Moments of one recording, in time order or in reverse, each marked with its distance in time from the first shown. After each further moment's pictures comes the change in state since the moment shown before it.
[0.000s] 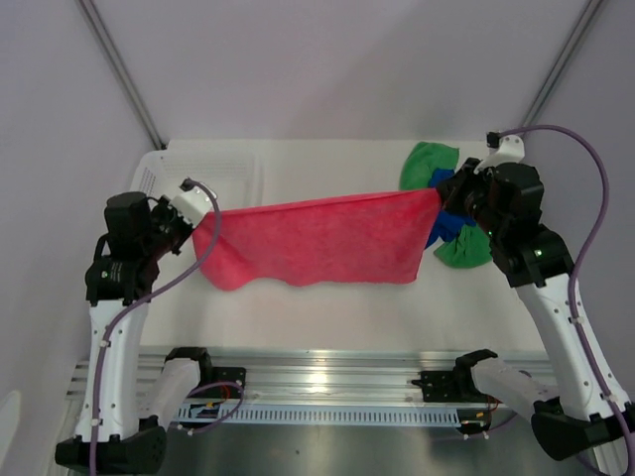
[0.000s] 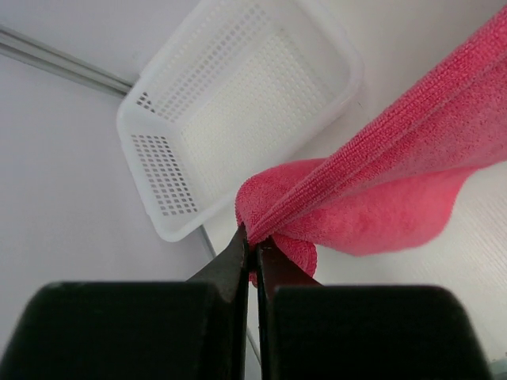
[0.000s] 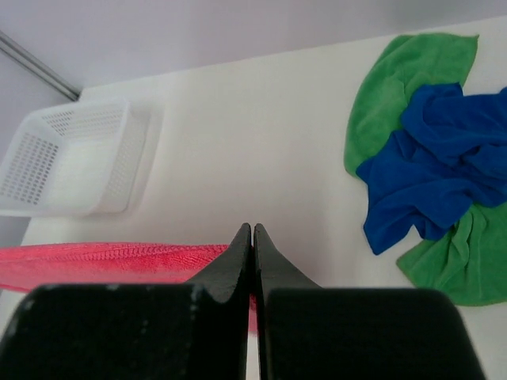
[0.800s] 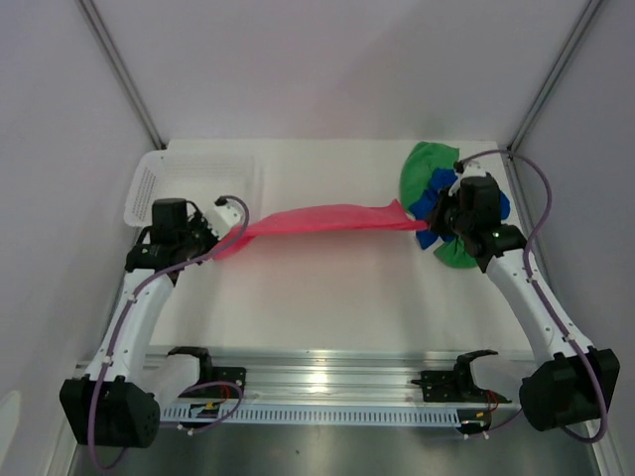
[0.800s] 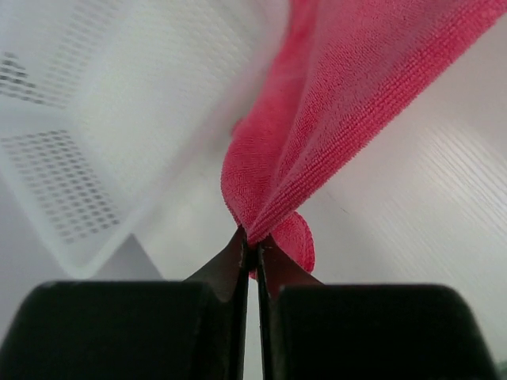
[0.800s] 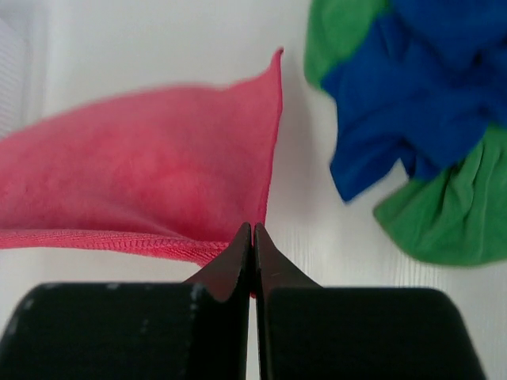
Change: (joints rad) left arm -0.048 0.161 -0.210 0.171 -0.019 0.044; right arm -0.101 0.174 -0.220 0.114 -0.103 -0.063
